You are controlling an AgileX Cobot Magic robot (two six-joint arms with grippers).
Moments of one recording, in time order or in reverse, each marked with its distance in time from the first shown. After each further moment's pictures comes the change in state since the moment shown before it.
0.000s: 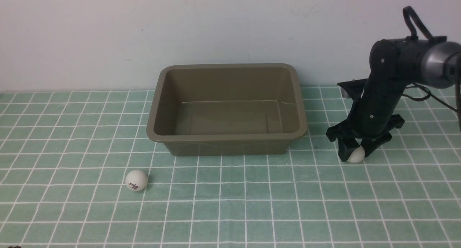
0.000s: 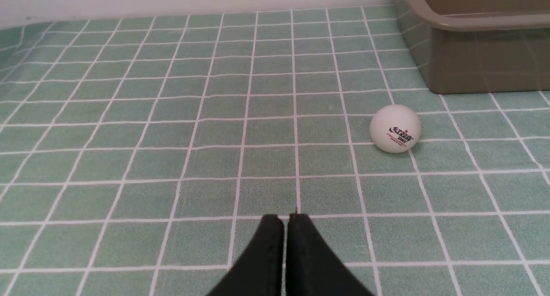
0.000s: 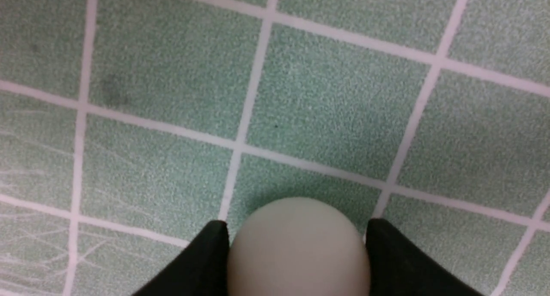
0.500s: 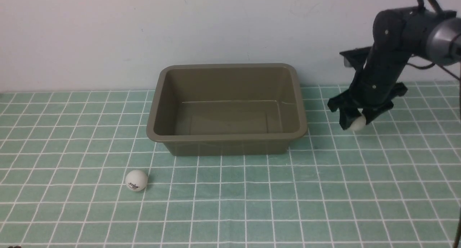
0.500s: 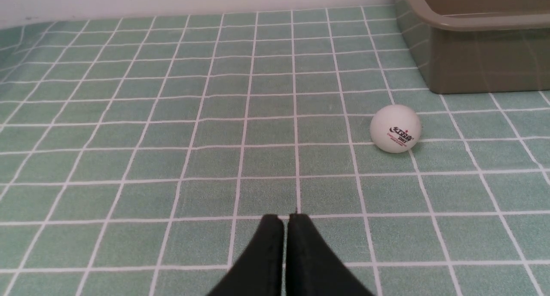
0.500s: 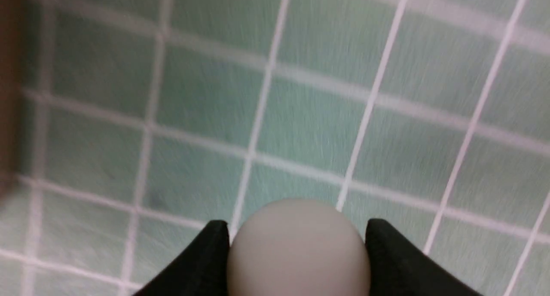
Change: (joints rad) right arm 0.000 -0.005 -0.280 -0.018 0.068 0.010; left arm 0.000 0.000 0.000 0.000 0.000 0.000
